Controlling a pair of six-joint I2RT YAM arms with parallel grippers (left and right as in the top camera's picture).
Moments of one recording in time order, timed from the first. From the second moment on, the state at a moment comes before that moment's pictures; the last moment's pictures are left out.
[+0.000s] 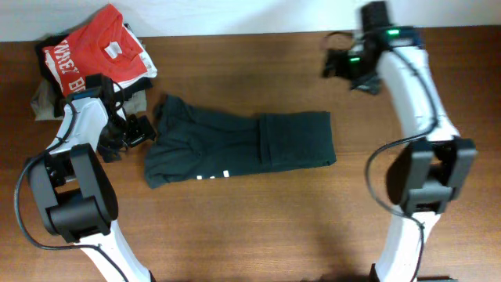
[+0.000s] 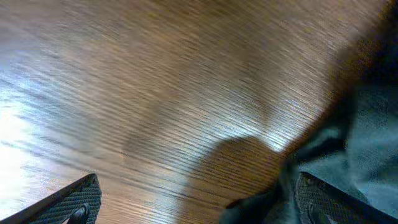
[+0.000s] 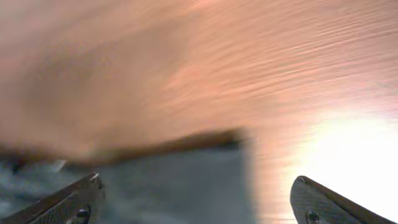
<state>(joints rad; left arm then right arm) 0.22 2.10 1.54 -0.97 0.08 -0.28 -0.02 2.17 2.08 -1.14 -0.15 0.36</state>
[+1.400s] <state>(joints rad) 0.23 2.28 2.03 -1.47 0.07 -0.21 -0.46 2.17 2.08 -1.22 -0.09 0.35</state>
